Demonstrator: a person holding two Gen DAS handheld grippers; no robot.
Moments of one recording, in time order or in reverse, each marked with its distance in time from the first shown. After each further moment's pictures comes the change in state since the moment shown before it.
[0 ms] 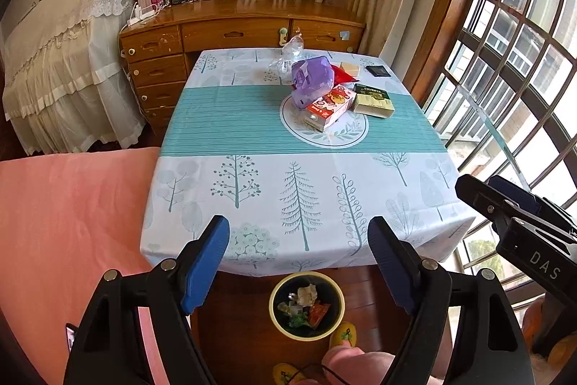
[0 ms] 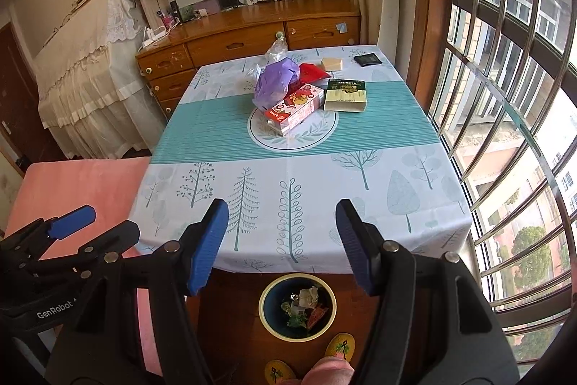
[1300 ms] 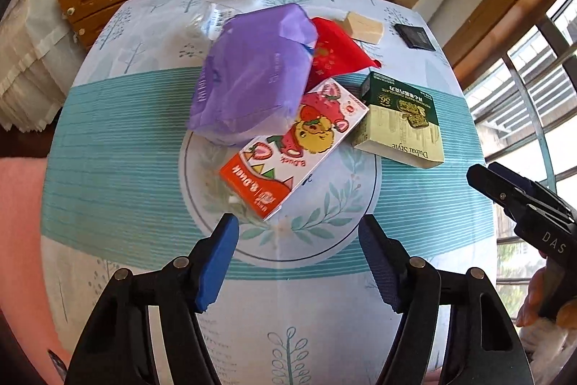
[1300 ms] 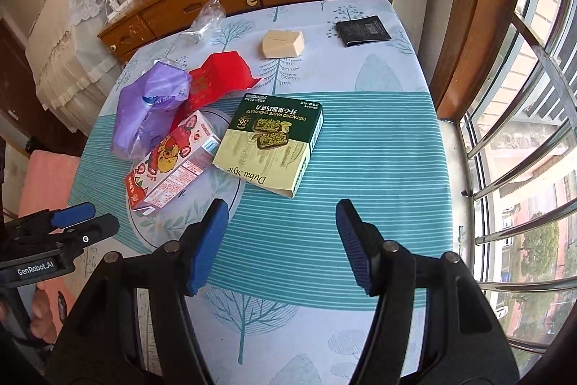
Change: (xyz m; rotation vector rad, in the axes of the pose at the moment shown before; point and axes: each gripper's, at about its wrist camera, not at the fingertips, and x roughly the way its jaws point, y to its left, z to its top) left arm 0.366 -0.095 0.196 -0.057 0.333 0.000; right arm 0.361 -0.213 0.178 -0.010 0.282 0.127
